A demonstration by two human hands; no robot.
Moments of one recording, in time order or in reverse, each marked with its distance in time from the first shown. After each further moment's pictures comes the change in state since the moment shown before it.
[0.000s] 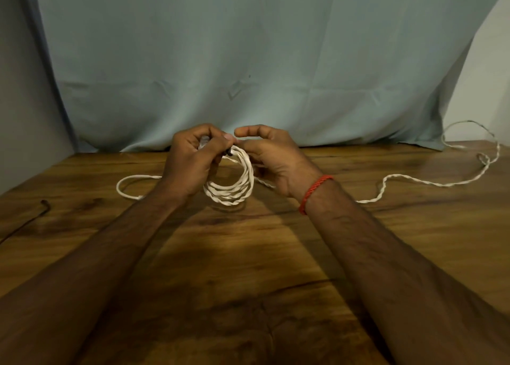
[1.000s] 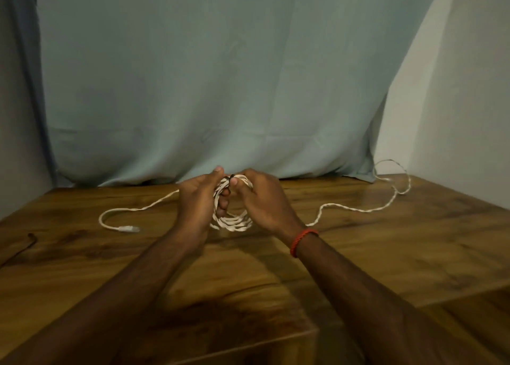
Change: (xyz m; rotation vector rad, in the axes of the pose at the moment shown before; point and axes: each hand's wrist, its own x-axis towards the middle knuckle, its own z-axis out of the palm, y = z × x) left_hand -0.038 0.071 0.066 -0.341 0.145 -0.358; right_hand -0.085 -0.036 -0.042 -0.839 0.158 -0.515
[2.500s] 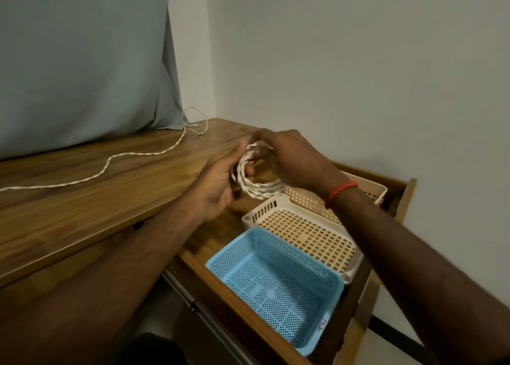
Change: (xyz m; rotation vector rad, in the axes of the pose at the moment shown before) left_hand -0.299 0.000 0.310 -0.203 -0.968 -0.554; right_hand -0.295 0.028 -0.384 -0.717 0.011 0.301
